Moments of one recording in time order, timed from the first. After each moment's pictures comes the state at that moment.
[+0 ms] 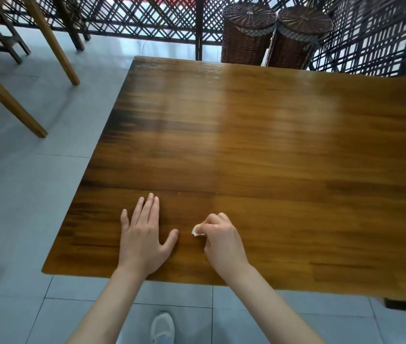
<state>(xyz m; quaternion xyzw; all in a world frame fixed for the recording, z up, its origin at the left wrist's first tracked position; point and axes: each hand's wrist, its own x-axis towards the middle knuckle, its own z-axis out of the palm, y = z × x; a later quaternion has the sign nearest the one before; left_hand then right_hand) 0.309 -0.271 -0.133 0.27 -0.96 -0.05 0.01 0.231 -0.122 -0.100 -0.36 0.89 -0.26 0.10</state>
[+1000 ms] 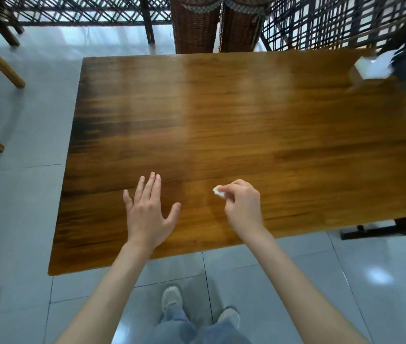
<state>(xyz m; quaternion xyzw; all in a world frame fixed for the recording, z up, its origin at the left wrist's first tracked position) 0.276 -0.237 -0.069 0.19 -0.97 -0.12 0.05 0.203 -0.058 -0.026 -0.12 0.94 -0.32 0.04</state>
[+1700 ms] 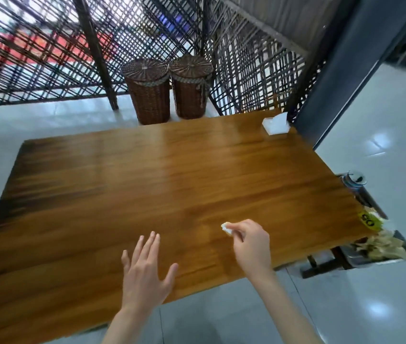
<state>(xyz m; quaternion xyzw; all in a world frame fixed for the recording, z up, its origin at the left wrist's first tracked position) 0.222 -0.035 0.005 0.13 -0.97 -0.18 0.02 0.137 0.170 0.050 -0.03 0.93 -0.37 -0.02</state>
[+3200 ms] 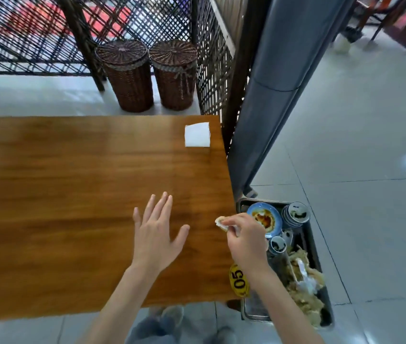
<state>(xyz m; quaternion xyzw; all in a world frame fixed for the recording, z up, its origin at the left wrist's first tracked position) -0.086 0.415 0.046 0.18 -0.97 -0.16 0.11 -0.145 0.594 0.062 -0.13 0.93 -0.35 0.01</state>
